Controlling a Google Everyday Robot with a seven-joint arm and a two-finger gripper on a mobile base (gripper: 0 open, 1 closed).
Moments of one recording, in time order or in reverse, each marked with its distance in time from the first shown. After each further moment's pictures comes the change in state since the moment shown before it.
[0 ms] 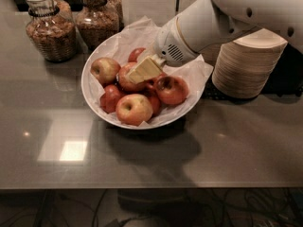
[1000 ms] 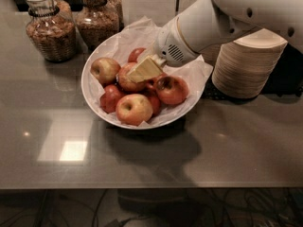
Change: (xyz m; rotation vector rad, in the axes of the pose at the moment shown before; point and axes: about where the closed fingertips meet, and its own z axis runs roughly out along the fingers) arm 0.000 0.002 0.002 -0.005 0.004 -0.002
